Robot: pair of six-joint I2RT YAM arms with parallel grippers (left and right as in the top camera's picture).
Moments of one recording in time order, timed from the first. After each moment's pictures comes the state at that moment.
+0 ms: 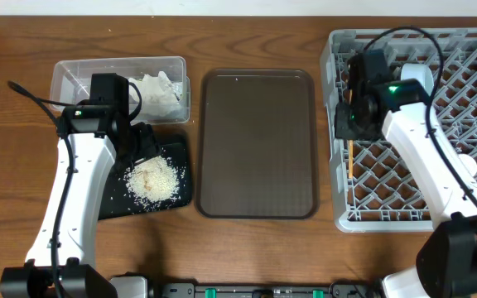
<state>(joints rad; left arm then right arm) 0.03 1.47 1.23 -1.16 -0.01 -0.44 0.21 1.68 1.36 -1.01 0.09 0.28</state>
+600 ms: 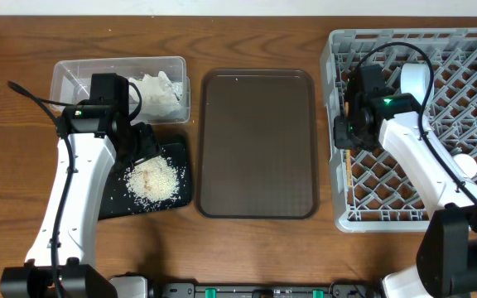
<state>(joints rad) 0.03 1.47 1.23 -1.16 -0.01 -0.44 0.19 1.69 1.24 -0.88 0.06 0.22</state>
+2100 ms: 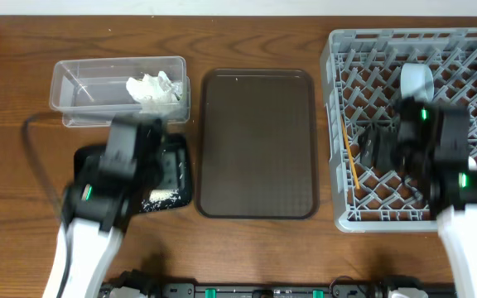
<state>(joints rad) -0.22 0.99 1.01 -1.01 0.02 -0.25 0.01 1.06 0.96 -0.79 -0.13 0.10</state>
